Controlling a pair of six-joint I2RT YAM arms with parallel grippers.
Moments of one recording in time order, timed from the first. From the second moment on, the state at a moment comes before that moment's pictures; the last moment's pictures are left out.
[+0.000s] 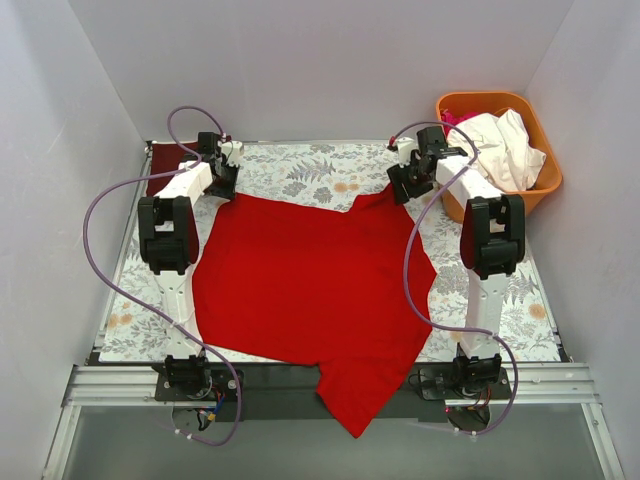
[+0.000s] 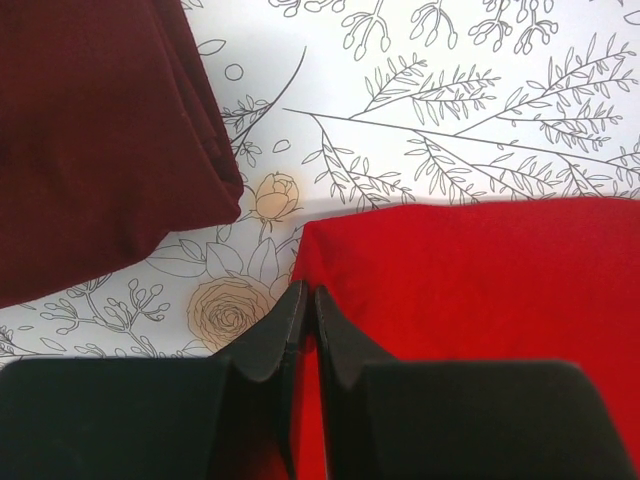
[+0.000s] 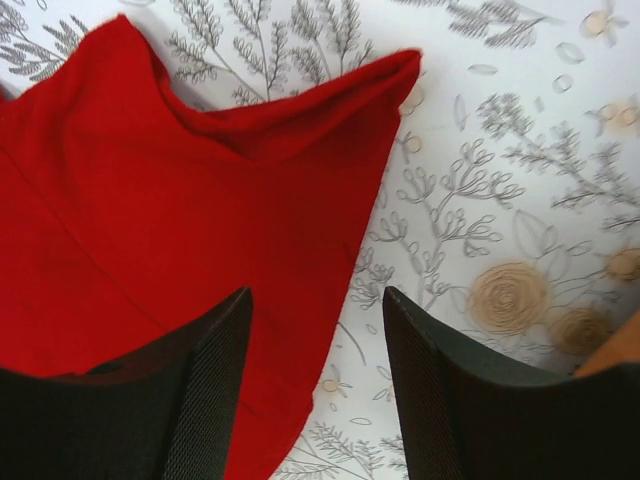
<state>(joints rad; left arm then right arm) -0.03 2.25 1.82 -0.58 0.14 0.19 0.17 2.14 1.77 -0.67 -0.28 -0.35</state>
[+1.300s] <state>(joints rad) 0.03 2.25 1.86 -0.60 0.21 0.20 0.15 2.32 1.95 -0.64 -0.30 -0.39</state>
